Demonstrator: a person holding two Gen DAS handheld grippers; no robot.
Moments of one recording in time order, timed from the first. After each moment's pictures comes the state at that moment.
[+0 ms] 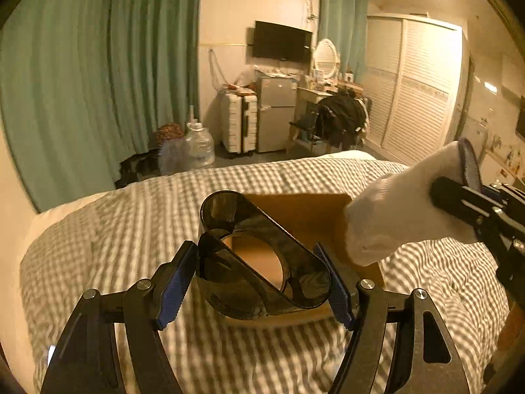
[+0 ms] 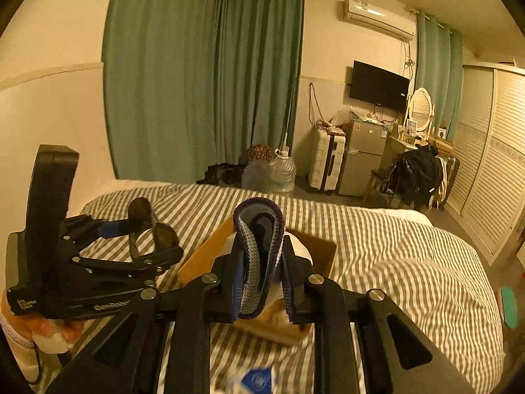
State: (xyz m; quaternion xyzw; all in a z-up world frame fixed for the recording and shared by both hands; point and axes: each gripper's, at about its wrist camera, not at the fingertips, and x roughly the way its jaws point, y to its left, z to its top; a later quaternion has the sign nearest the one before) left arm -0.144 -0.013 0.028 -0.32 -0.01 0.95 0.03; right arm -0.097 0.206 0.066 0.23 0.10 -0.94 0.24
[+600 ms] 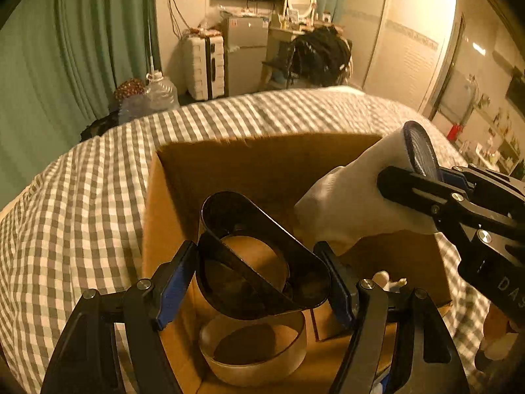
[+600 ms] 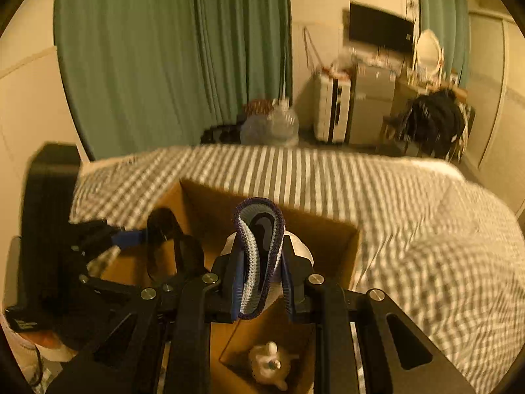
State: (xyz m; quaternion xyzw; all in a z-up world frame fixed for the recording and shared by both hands) left arm -0.264 0.007 -0.081 -0.44 0.02 0.89 0.09; right arm -0.260 0.195 -0.046 0.35 0.06 -0.90 0.24
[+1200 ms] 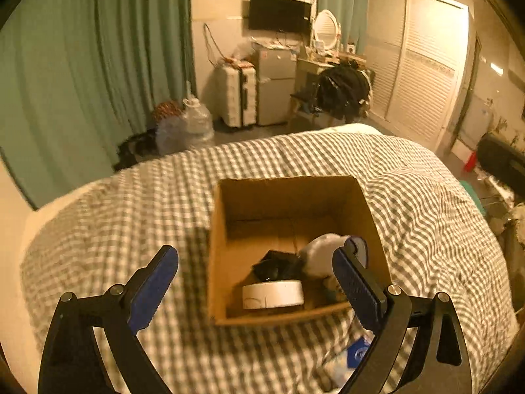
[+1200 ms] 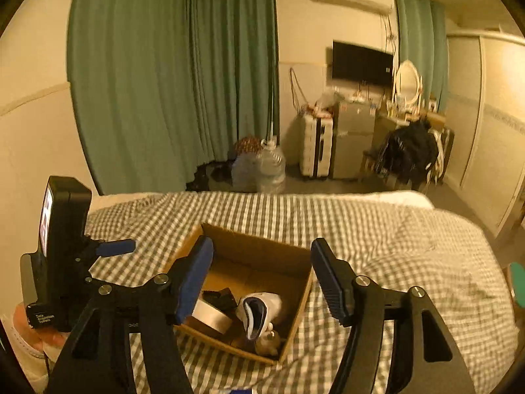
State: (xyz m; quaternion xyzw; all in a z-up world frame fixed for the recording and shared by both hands) left arm -0.157 -0.001 0.024 -0.38 0.02 0.93 0.01; right arm -0.160 0.243 0.068 0.26 0.05 -0.94 0.22
